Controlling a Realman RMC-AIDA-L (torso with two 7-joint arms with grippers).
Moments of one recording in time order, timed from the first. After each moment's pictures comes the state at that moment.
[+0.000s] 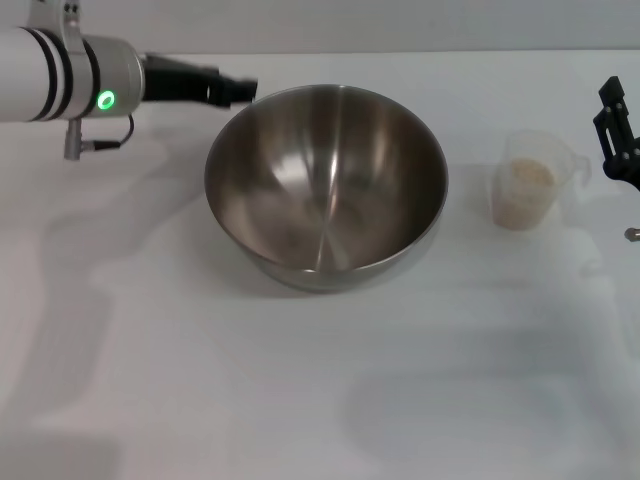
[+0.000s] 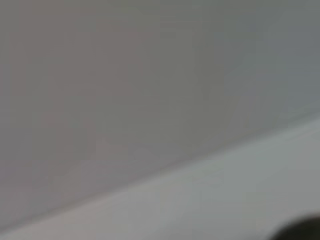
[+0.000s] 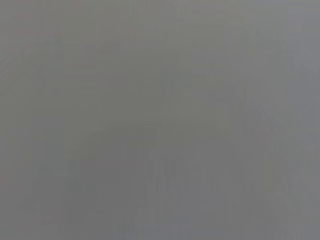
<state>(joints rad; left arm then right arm) -0.62 -2.07 -1.78 -1.05 2.29 -0.80 0.66 0.36 2.08 0.25 0.27 -1.68 -1.48 0.04</state>
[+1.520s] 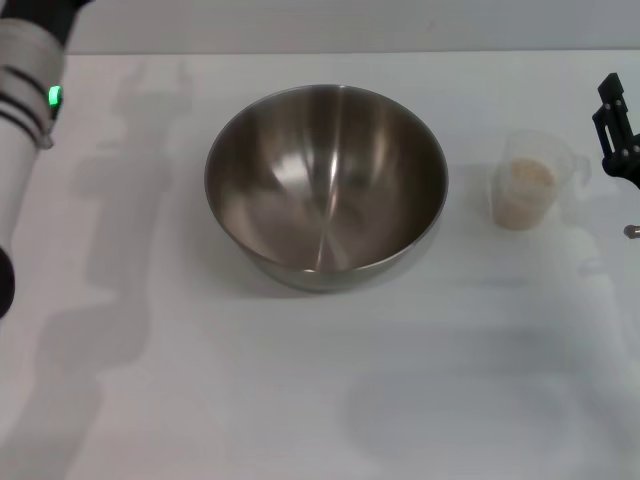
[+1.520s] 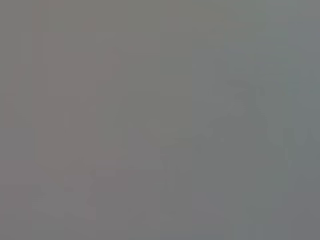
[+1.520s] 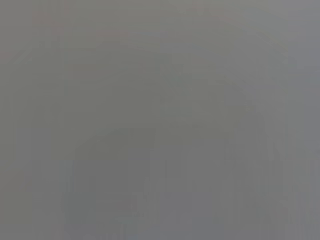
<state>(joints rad) -0.41 -2.07 -1.28 -0.92 2.15 0.55 0.44 0.36 2.08 0.25 0.27 -1.68 -1.48 0.04</state>
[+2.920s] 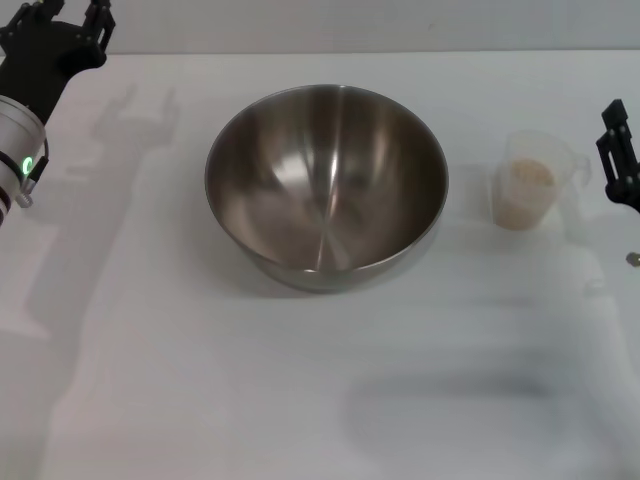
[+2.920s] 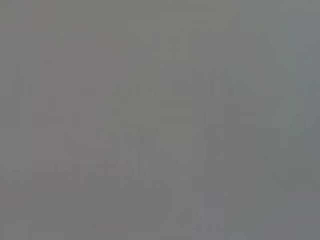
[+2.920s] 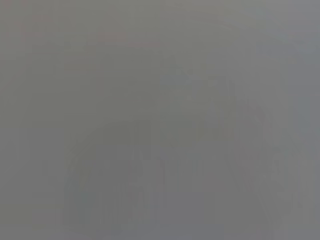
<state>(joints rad) -0.43 -2.05 -1.40 -0.58 2.89 0.72 -0.25 0.30 2.09 0.25 0.31 -1.70 -1.50 0.04</state>
